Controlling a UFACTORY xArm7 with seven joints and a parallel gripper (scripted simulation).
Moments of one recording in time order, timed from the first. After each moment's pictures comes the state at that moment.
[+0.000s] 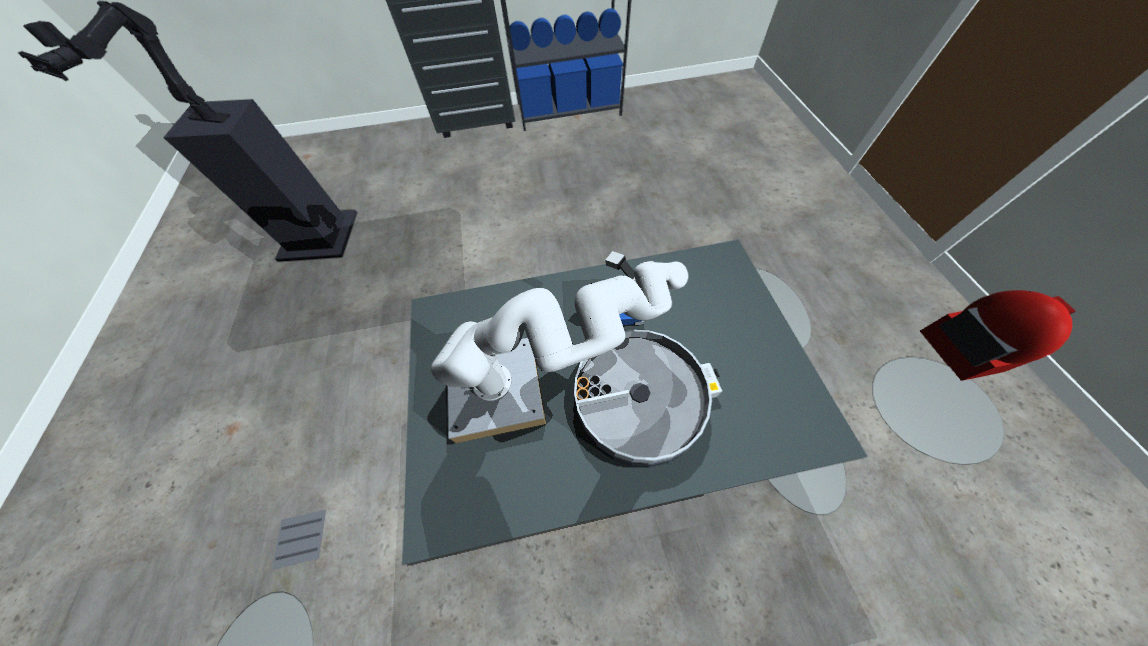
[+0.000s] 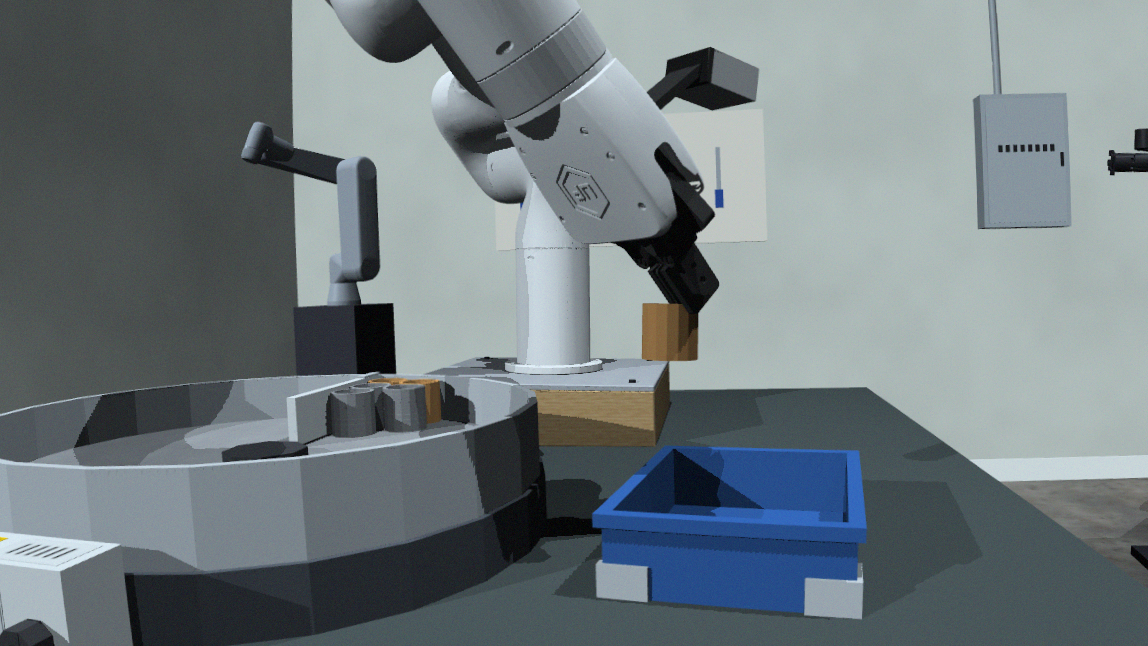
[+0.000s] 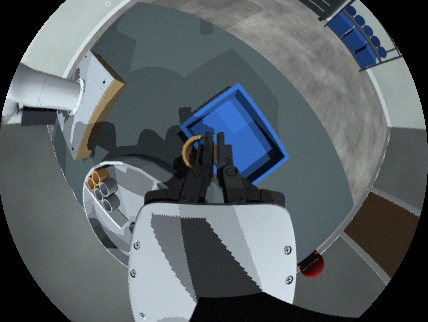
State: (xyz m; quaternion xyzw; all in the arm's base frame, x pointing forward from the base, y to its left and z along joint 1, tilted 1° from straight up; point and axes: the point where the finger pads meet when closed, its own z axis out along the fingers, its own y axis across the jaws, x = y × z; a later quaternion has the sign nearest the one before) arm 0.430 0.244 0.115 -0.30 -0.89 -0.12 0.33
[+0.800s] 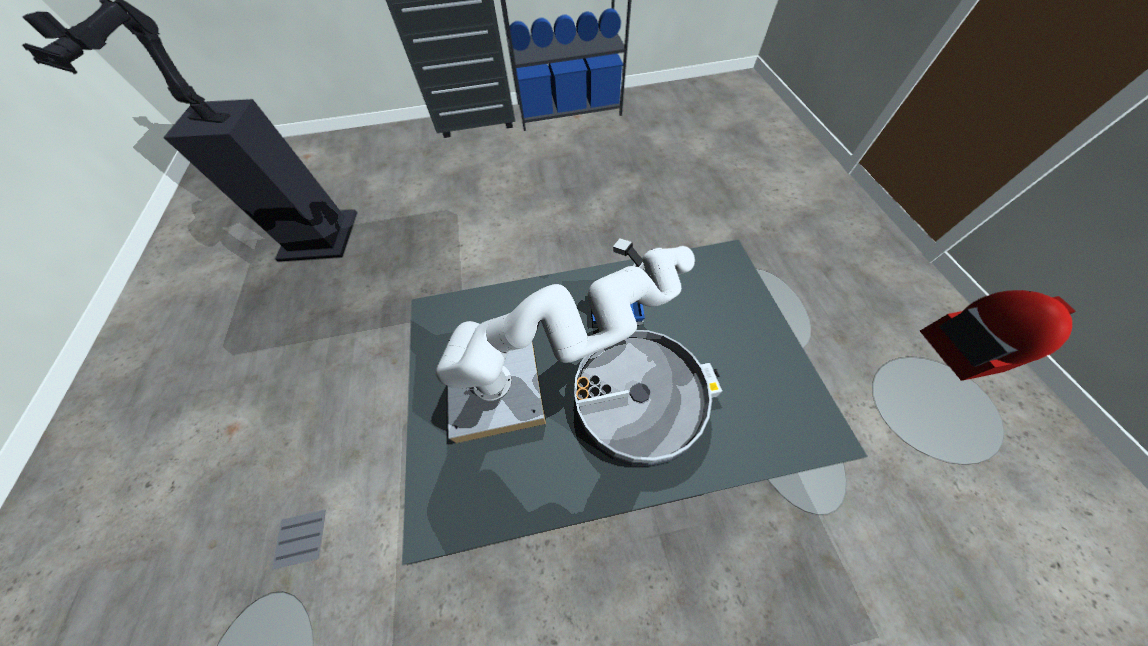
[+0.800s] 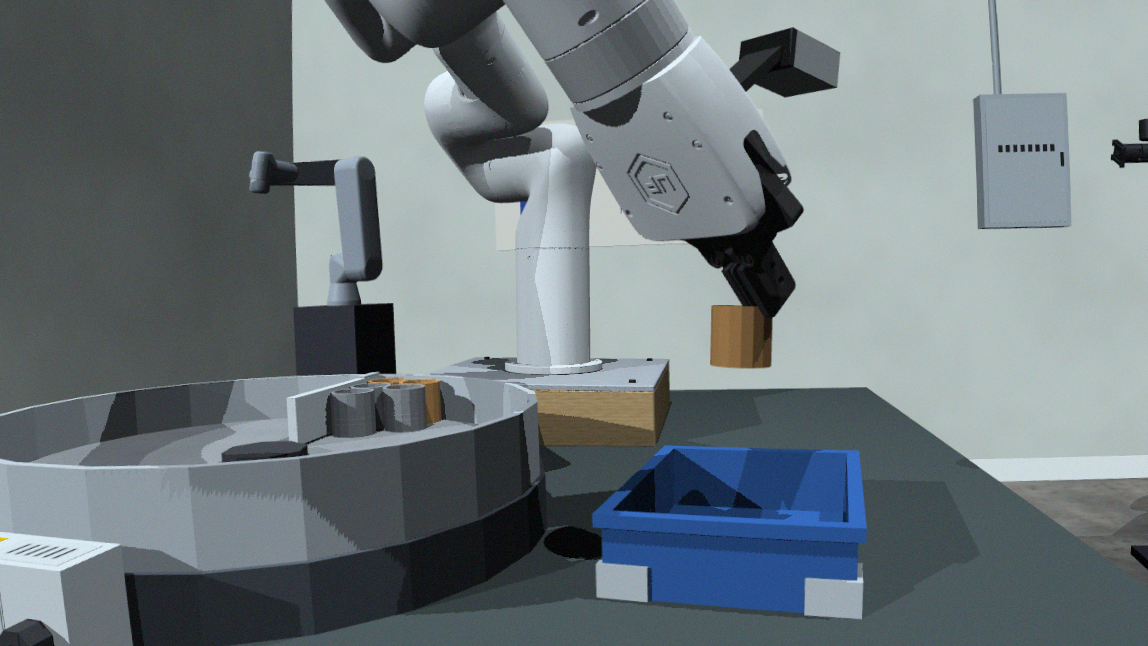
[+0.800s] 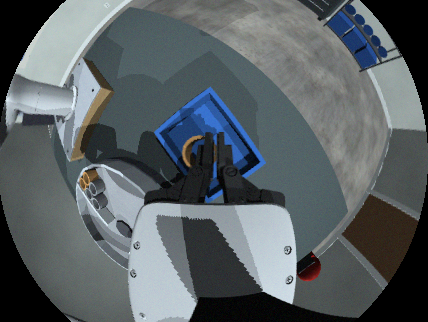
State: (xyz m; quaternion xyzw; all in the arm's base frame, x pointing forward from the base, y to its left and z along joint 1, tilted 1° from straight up) arm 0.459 0.297 0.115 -0.30 -0.89 -0.12 0.33
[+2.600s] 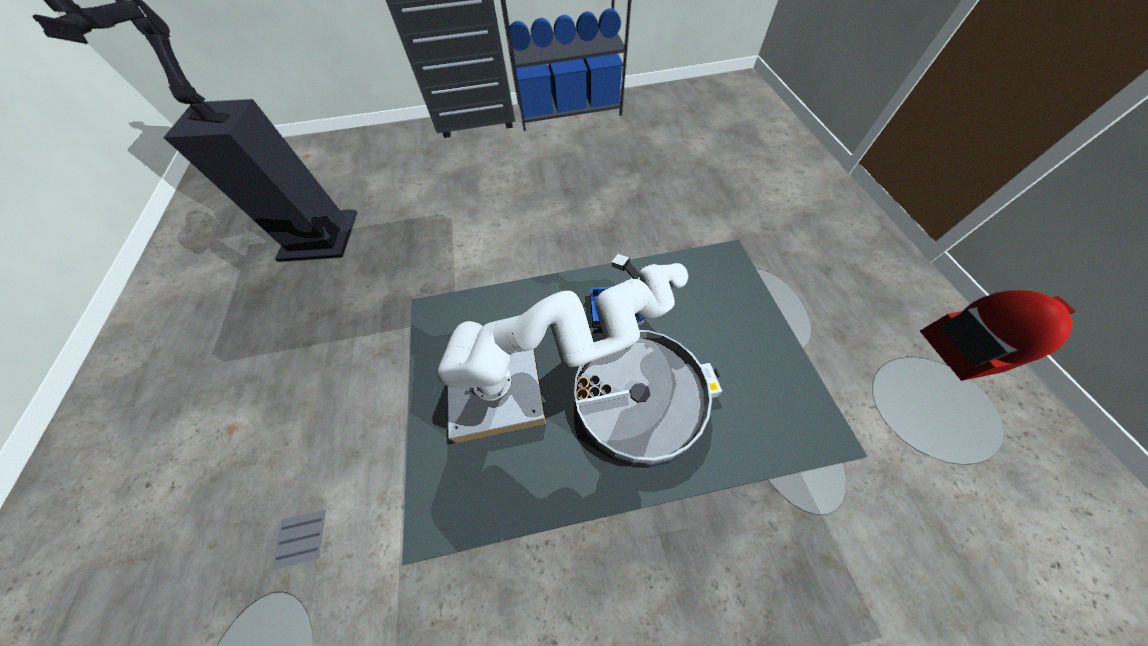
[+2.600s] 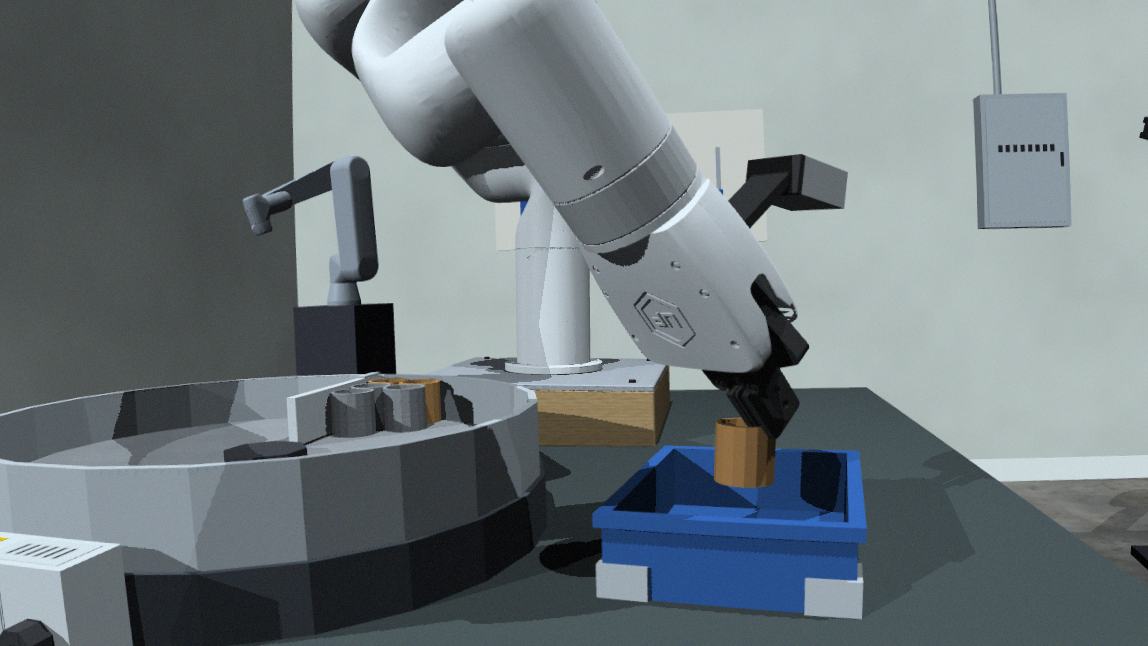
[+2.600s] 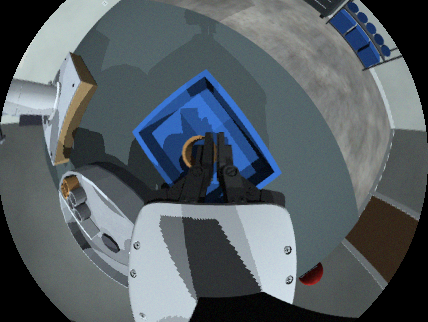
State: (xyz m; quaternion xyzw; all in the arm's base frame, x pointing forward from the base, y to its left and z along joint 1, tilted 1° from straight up) arm 0.458 0.300 0.040 -0.30 -0.89 -0.12 0.33
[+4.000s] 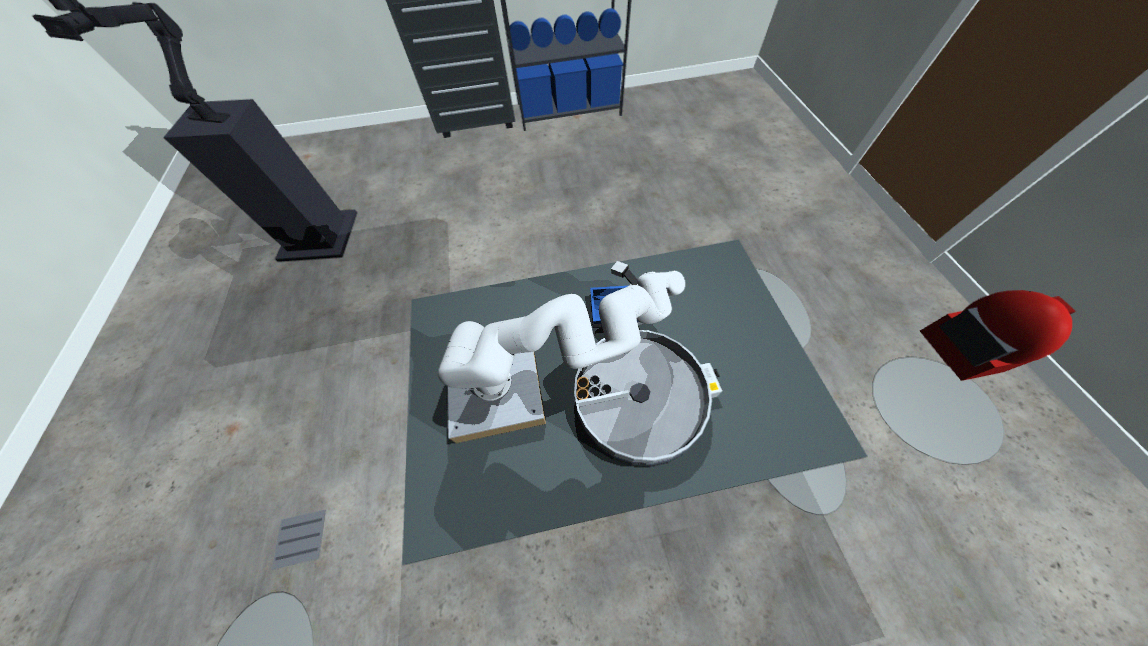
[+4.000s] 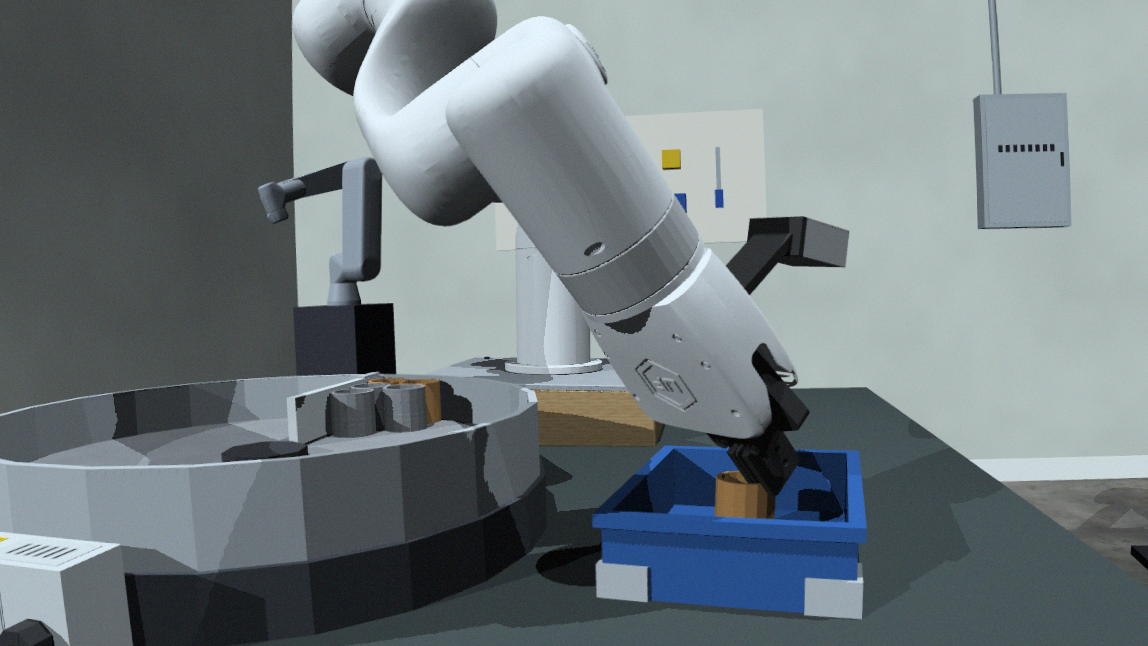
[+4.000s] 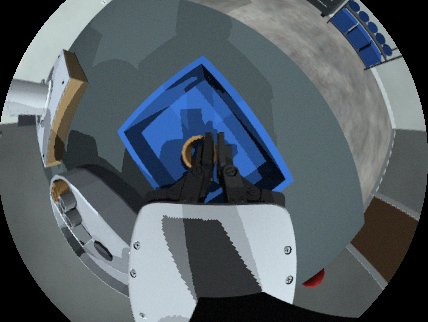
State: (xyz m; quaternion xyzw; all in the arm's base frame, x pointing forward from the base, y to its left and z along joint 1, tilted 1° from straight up) arm 0.458 0.300 0.003 -0.30 -0.89 -0.12 0.33
